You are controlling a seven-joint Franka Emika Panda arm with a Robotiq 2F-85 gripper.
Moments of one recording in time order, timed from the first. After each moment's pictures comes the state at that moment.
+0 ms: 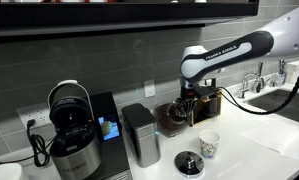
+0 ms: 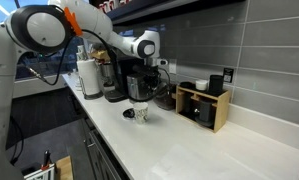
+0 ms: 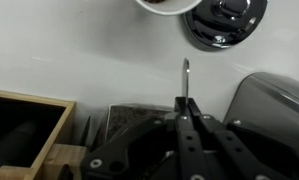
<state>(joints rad) 0.14 0.36 0.13 -1.59 0.05 2.02 -0.09</state>
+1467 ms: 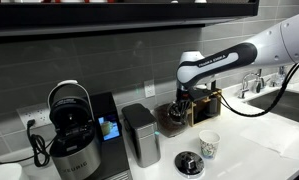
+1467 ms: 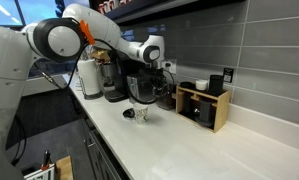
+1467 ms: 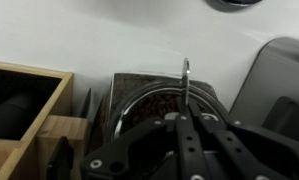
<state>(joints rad) 0.14 0.48 0.13 -1.48 0.05 2.11 -0.09</state>
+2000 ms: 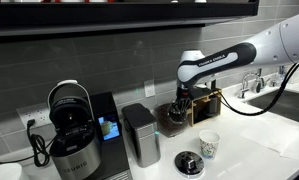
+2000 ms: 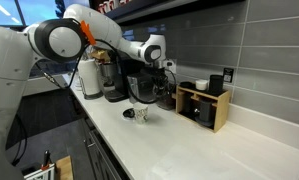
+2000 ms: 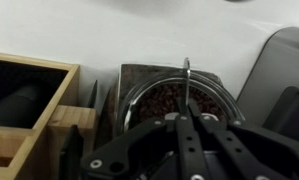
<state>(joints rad) 0.14 0.48 0.12 -1.46 0.05 2.12 -0.09</state>
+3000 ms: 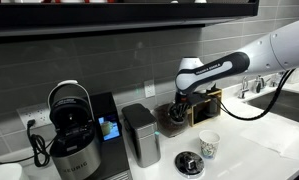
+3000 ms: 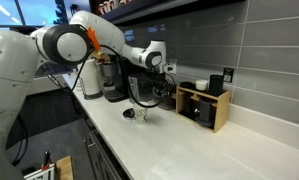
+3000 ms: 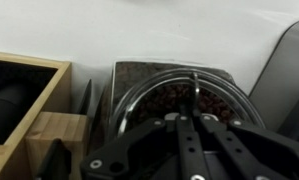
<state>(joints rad) 0.15 0.53 0.12 -1.46 0.05 2.20 -0.08</state>
